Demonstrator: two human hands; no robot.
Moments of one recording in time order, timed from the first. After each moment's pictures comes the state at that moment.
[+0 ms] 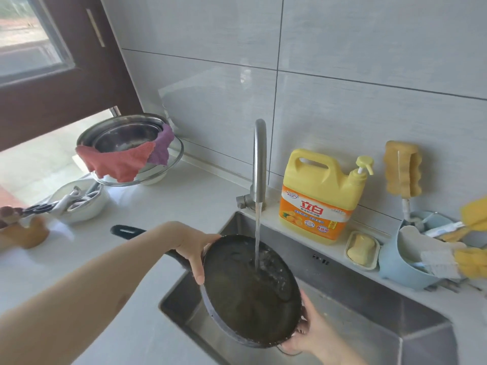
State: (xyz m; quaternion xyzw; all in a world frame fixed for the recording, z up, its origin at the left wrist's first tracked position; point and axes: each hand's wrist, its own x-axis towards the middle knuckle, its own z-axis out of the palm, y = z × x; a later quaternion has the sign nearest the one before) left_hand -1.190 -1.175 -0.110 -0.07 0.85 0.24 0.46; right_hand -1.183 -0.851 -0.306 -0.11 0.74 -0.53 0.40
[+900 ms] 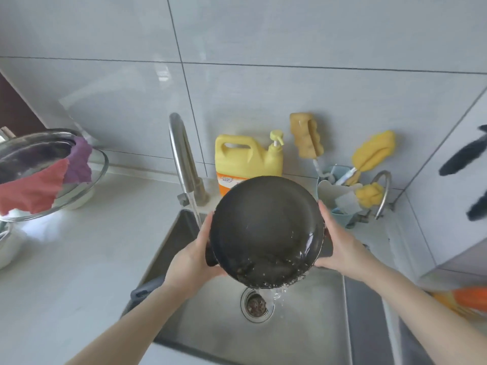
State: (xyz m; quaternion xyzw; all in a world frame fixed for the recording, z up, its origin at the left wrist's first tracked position) left_hand -1.162 -1.064 -0.186 -0.01 0.94 0.35 -0.01; right_hand -1.221 -0.735 -0.178 -0.14 0.92 -0.35 0.10
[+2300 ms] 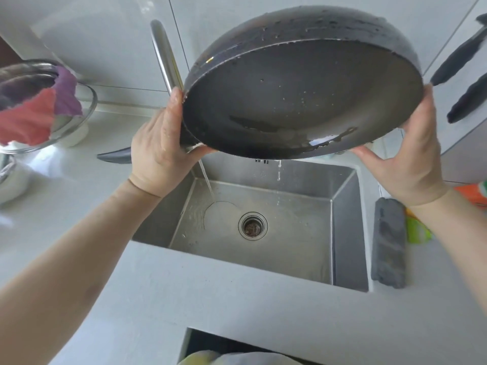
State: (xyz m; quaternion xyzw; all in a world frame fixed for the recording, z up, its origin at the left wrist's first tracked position) left_hand -1.135 -1.059 -0.088 0.22 0.86 0.14 -0.43; right_hand -1.139 -0.697 -0.095 -0.23 0.86 -0.31 -0.33
